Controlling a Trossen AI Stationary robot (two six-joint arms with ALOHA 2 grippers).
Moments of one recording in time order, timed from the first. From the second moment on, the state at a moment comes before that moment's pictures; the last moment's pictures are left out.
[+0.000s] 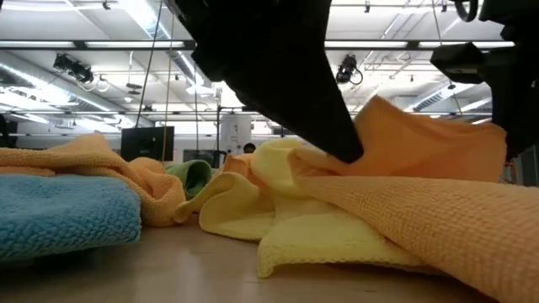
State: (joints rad) left arm -0.55 2.15 1.56 -0.33 -0.44 -0.38; right arm 0.71 1.60 0.92 -0.67 0.43 0.21
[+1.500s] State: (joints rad) left arm -0.57 2.22 1.66 -0.45 -0.36 -0.40; right arm 0.73 1.60 0.81 -0.37 0.18 0.36
